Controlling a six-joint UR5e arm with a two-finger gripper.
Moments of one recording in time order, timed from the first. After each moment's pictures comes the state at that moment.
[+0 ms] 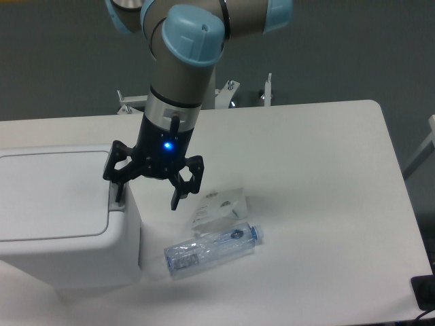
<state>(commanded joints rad) 2.29 -1.77 -1.51 -1.07 1.14 0.19</state>
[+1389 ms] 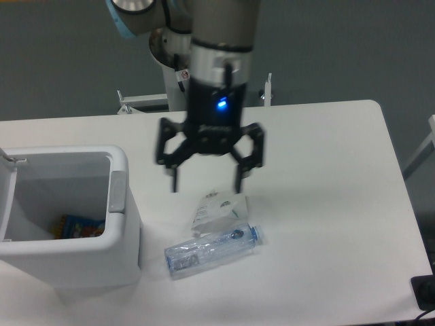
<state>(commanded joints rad) 2.49 -1.74 -1.34 -1.08 1.30 0.22</state>
